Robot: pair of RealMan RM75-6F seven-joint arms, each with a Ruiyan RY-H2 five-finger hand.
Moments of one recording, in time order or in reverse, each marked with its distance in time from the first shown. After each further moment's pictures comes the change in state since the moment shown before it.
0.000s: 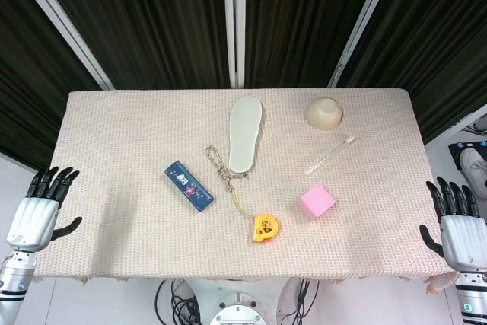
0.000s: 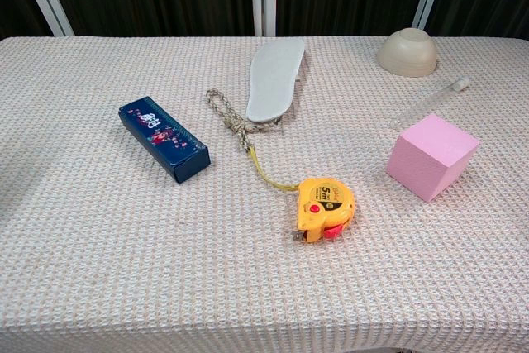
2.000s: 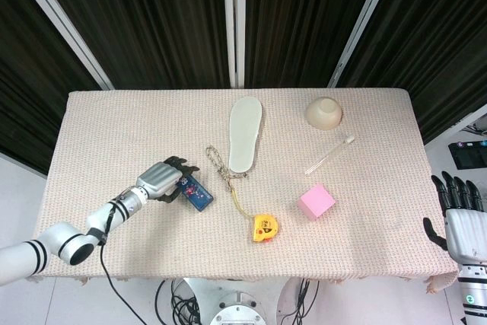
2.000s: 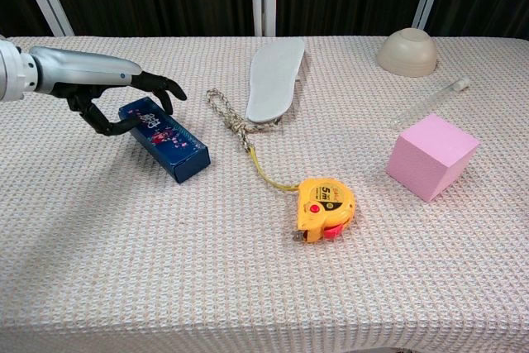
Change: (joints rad) left arm -0.692 -0.186 -0.053 0.133 -0.210 -0.904 -0.138; right arm 0.019 -0.004 0.031 0.033 0.037 -0.032 0.068
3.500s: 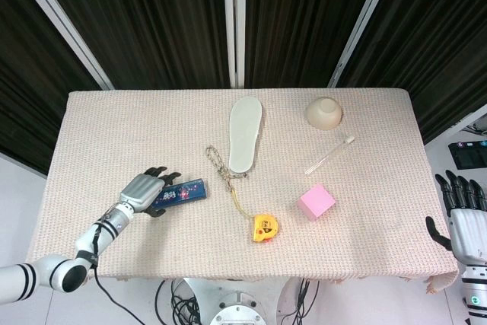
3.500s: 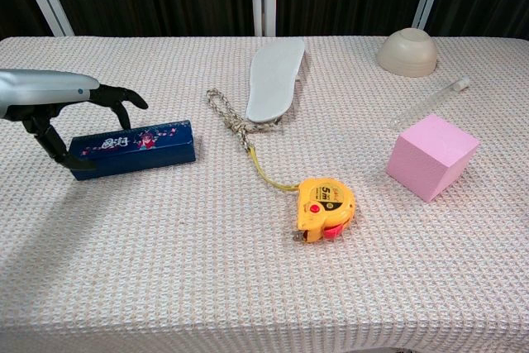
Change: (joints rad) left arm 0.086 0.026 0.089 -0.173 -0.269 0.221 0.250; right arm -0.005 0.019 0.004 0.000 -0.005 0.012 0.056
